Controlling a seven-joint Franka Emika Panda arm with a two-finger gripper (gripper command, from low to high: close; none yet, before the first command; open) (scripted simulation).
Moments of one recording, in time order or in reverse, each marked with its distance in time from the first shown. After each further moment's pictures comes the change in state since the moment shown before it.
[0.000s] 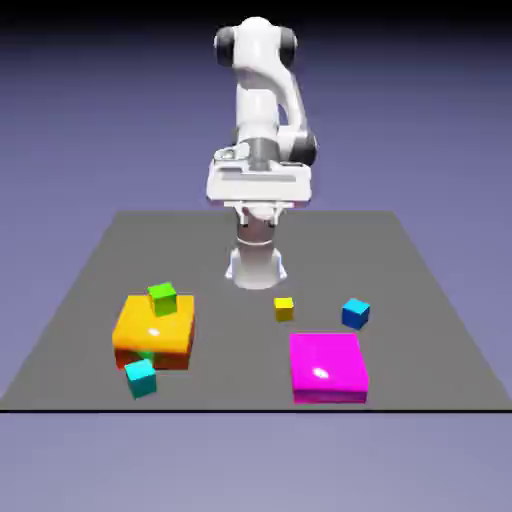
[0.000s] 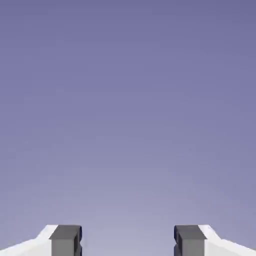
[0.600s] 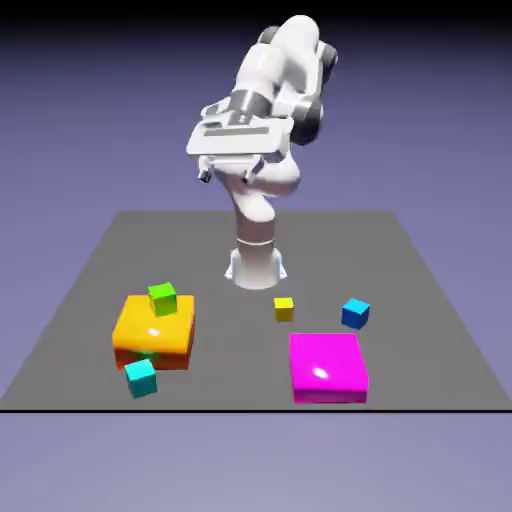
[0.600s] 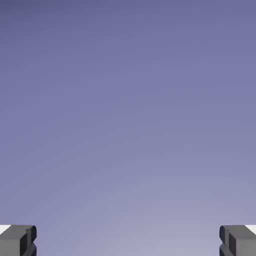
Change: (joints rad) arm -0.652 -0.130 0.523 0.236 0.179 -0.268 0.502
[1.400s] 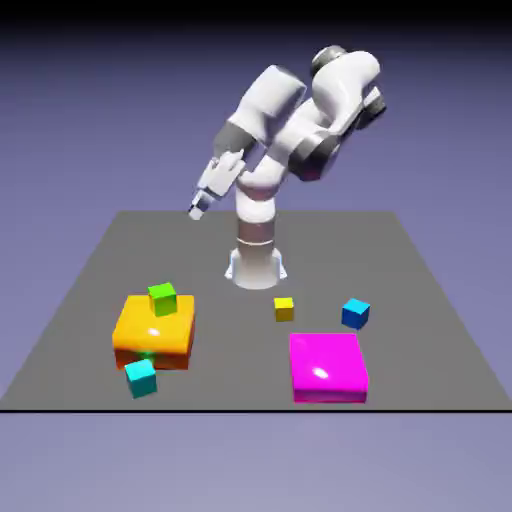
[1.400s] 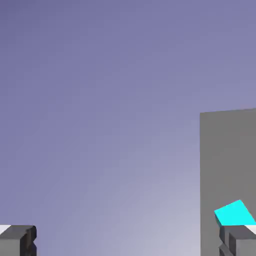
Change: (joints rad) arm -0.870 -0.173 0.697 0.314 0.238 -0.358 0.669
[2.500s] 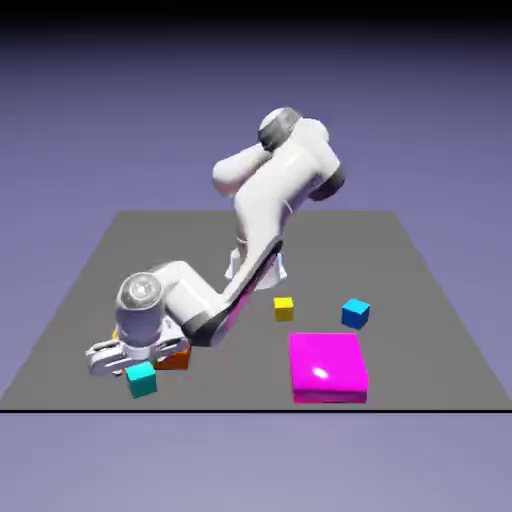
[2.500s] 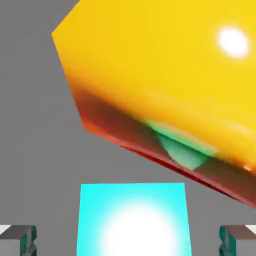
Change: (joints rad) arm -1.092 -0.081 0.959 0.298 0.084 -0.206 0.826
